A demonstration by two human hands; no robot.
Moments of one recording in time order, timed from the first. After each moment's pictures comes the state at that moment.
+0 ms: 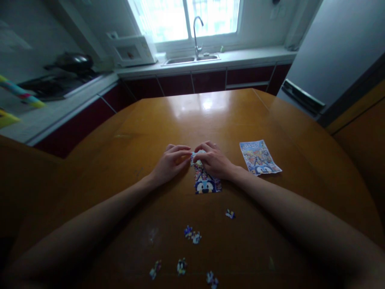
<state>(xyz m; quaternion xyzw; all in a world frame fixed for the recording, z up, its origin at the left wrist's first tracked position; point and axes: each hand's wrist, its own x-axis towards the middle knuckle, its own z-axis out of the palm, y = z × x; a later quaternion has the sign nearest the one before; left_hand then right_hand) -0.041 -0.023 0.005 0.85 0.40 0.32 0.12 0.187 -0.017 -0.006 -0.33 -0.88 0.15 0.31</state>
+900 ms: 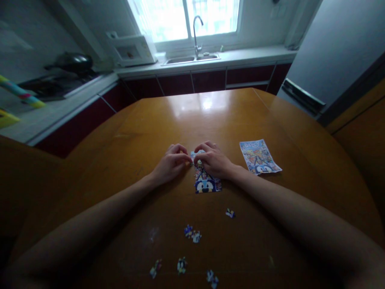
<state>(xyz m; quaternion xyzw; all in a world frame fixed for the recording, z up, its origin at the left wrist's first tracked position) -0.042 -0.024 0.004 0.87 0.37 0.30 0.13 0.188 -0.016 -0.009 -0.32 -0.89 0.15 0.30</state>
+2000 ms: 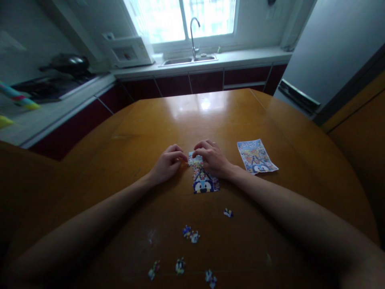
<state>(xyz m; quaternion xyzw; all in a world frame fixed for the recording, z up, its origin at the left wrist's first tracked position) -0.042 -0.020 0.005 0.84 0.39 0.32 0.19 0.186 -0.017 -0.005 -0.35 -0.86 0.14 0.34</state>
